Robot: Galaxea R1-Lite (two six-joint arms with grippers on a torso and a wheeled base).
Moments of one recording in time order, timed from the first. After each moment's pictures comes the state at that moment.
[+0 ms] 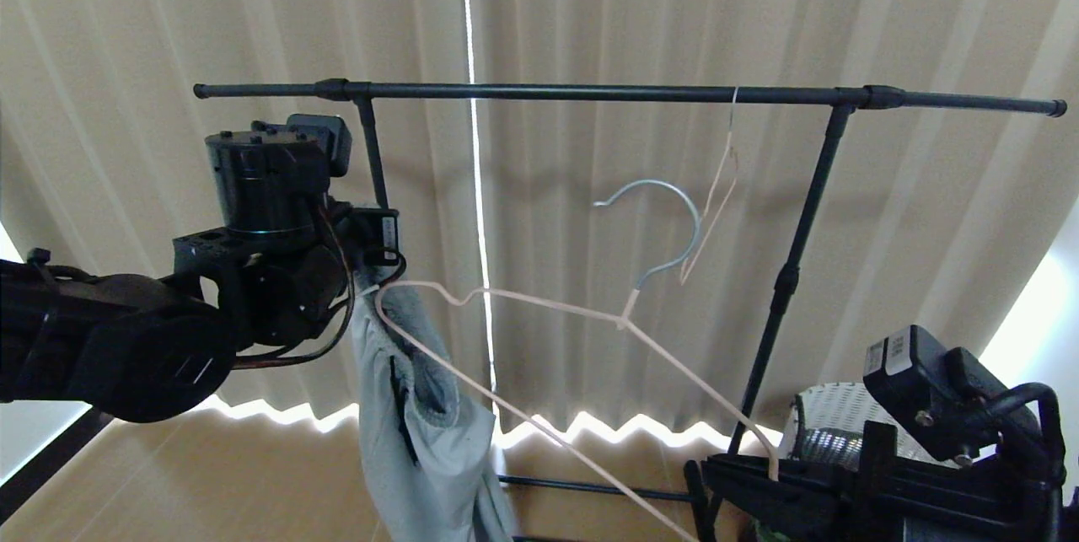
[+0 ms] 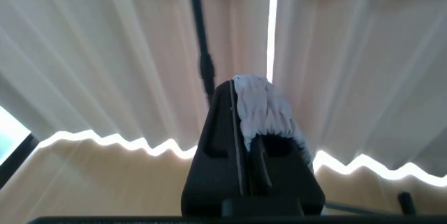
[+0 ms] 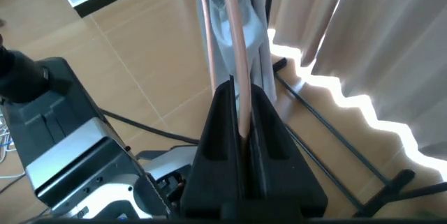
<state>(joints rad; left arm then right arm) -0.45 1.76 -0.95 -0.63 0.56 0.03 0.90 1.29 -0.46 -0.43 -0.02 0.20</state>
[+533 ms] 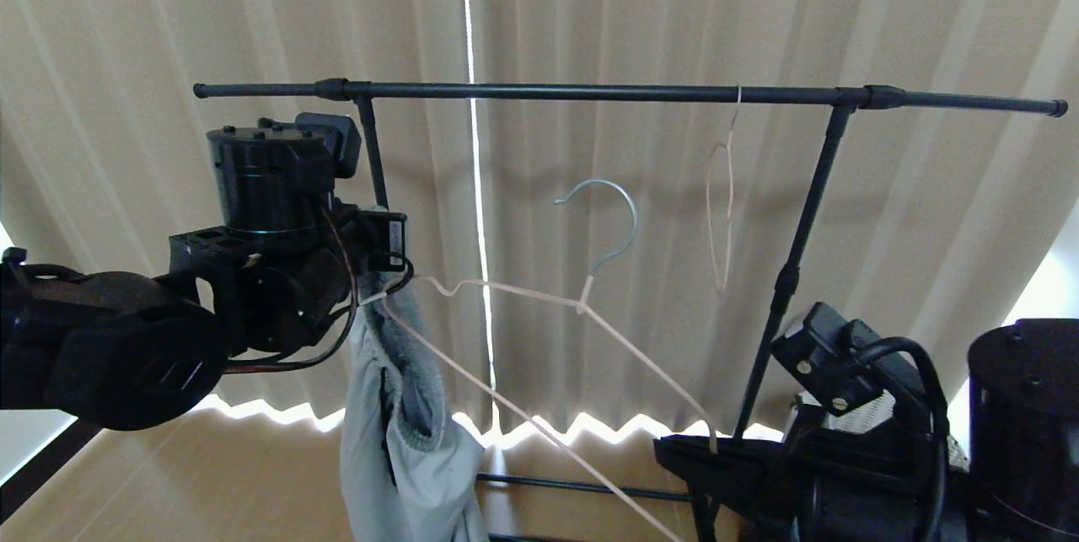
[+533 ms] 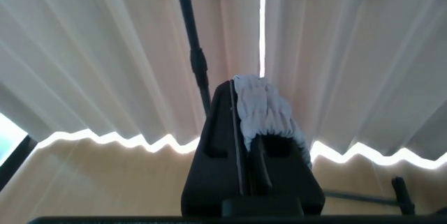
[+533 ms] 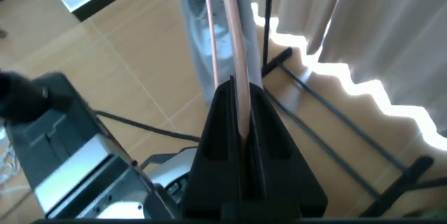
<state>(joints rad) -0.47 1.72 -0.95 -0.56 0.56 0.03 0.91 1.43 -0.56 -0.41 -0.05 0.29</state>
